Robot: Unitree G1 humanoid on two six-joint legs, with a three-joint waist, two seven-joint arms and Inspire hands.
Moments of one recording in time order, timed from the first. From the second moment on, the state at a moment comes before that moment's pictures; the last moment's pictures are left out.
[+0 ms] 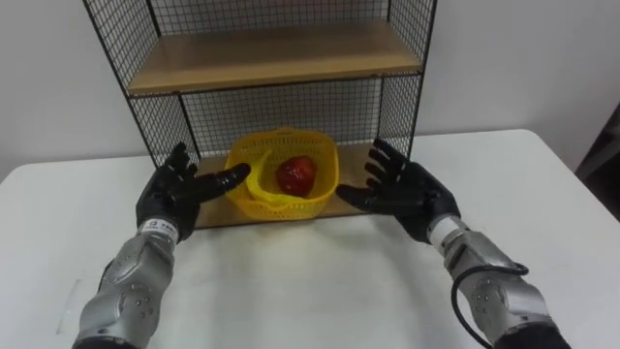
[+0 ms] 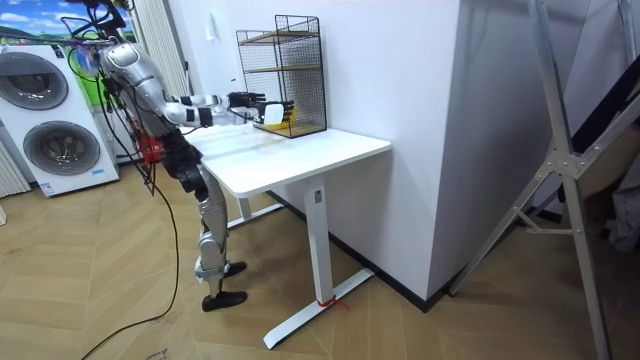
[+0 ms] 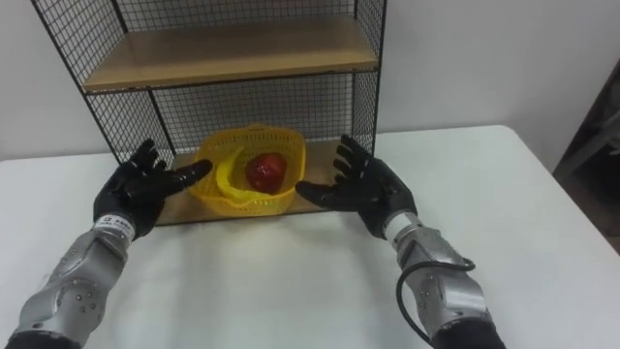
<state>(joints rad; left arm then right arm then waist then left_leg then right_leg) -0.14 0.19 0.03 0.35 -0.60 0.02 0.03 -0.16 -0.25 0.09 0.44 0.50 0.02 0.26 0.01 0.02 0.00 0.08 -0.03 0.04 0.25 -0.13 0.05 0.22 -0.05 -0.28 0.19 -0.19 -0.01</state>
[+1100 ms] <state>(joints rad) 0.33 0.18 -0.09 -0.11 -0.50 -0.18 -0.07 0.26 -0.23 0.05 -0.09 0.27 -0.15 0.21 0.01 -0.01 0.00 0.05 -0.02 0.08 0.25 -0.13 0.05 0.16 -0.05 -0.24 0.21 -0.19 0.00</state>
